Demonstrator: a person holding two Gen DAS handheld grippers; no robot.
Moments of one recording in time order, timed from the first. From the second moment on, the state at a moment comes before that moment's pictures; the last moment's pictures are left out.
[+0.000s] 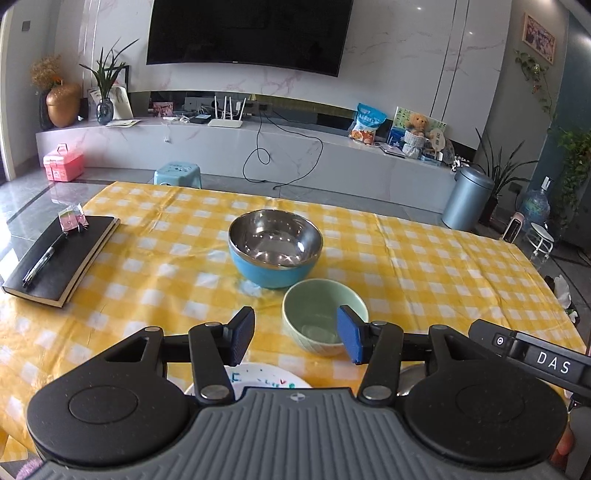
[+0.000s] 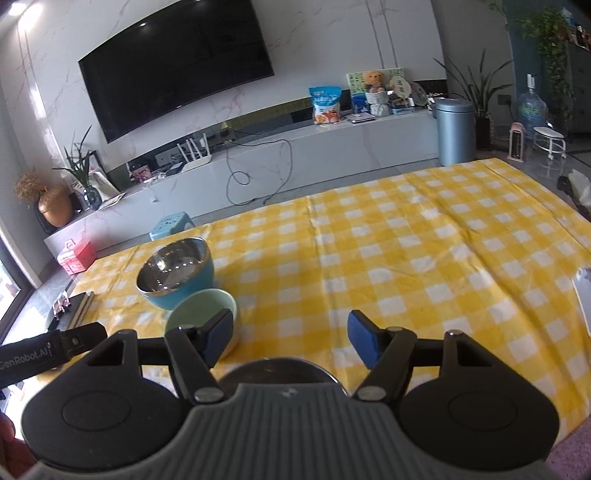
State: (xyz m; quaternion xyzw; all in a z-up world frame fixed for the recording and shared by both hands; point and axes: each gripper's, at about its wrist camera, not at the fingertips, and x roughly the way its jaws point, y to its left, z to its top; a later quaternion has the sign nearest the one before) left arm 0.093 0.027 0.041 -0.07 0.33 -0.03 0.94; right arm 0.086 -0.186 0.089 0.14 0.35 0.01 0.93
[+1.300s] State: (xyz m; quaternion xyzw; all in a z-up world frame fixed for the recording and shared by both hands) left arm 0.276 0.083 -0.005 -0.10 0.41 0.02 0.91; right arm 0.309 -0.093 0.039 0.10 0.45 0.05 0.89
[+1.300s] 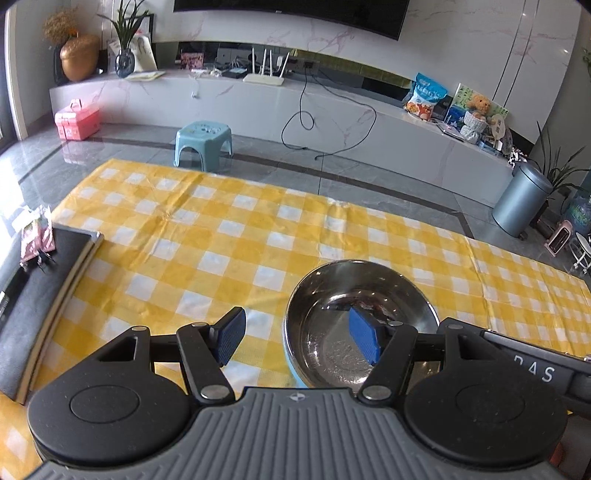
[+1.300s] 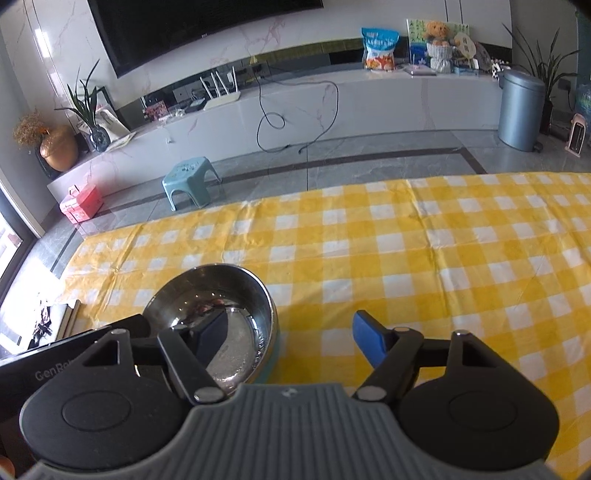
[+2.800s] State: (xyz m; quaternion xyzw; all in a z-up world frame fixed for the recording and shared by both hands) left arm 0.238 0.081 0.025 -0.12 0.41 0.00 0.90; right arm 0.275 -0.090 0.057 0.16 0.47 0.09 0.87
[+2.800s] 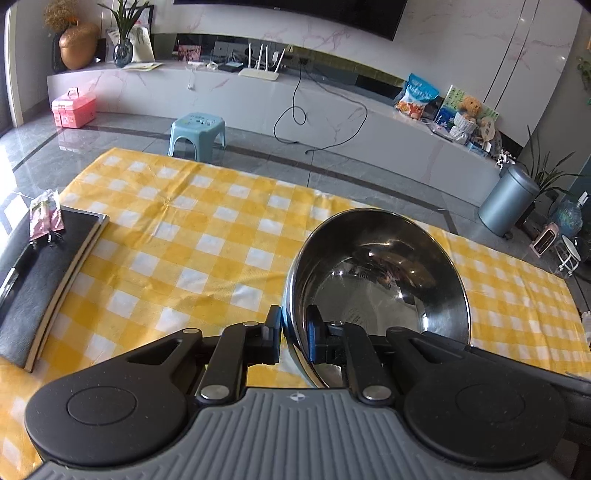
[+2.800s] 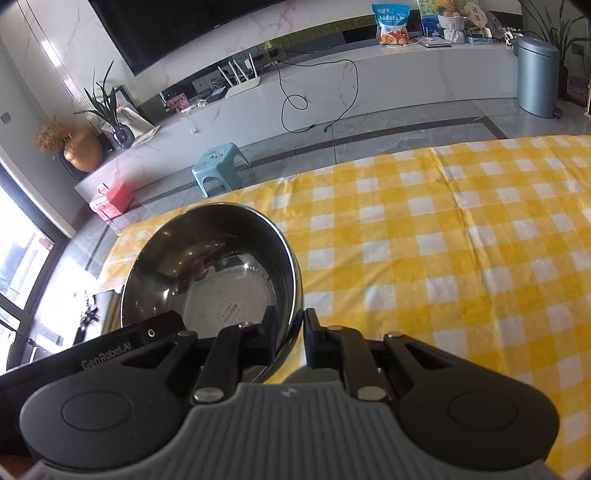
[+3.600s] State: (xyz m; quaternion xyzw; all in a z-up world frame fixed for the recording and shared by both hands) left arm 0.102 0.013 0.037 -0.15 0.41 -0.06 0.90; right arm 0.101 -0.195 0.096 0.23 0.45 0.05 0.86
